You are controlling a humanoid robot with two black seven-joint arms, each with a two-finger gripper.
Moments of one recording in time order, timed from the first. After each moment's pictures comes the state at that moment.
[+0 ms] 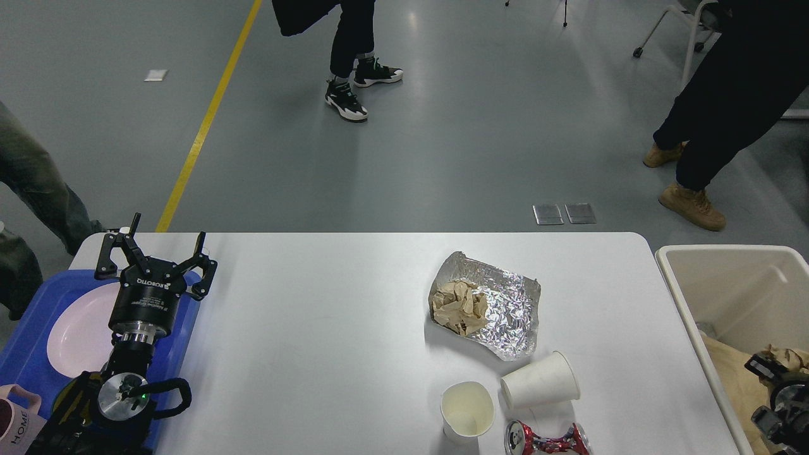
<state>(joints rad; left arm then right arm) -0.24 0.07 -1.58 -0.82 0.33 -0.58 -0.23 0.52 -0.37 -0.88 0.11 0.06 -0.22 -0.05</state>
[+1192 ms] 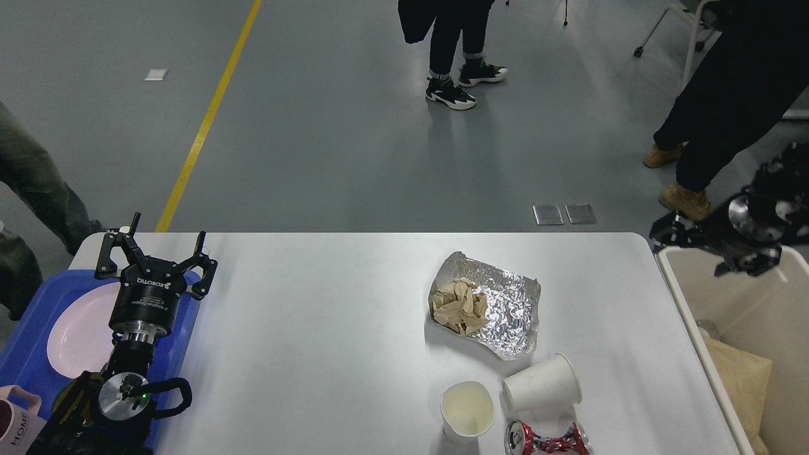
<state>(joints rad) -0.24 0.07 -1.58 -0.82 0.33 -0.58 -0.23 1.62 -0.43 -1.32 0.83 0.03 0.61 -0.06</state>
